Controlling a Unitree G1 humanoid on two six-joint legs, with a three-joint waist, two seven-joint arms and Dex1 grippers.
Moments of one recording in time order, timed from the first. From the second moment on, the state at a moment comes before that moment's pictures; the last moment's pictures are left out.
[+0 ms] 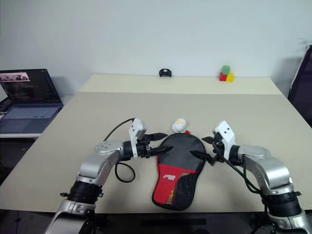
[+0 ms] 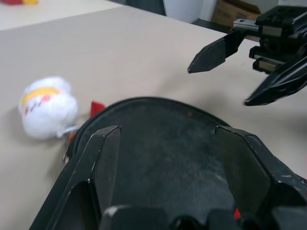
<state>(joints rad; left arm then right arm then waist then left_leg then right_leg) -0.56 0.37 -0.10 0.13 -0.30 0.40 -1.01 -0.40 -0.62 -0.03 -0.29 0.48 0.86 0.81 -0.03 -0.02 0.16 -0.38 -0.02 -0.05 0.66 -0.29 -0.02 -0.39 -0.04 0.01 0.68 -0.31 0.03</state>
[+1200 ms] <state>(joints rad) -0.54 0.26 -0.22 0.31 -0.14 0.23 -0.92 -0.94 -0.40 0.12 0.44 0.29 0.65 0.73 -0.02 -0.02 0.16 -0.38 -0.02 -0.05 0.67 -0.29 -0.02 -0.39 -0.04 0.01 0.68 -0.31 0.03</state>
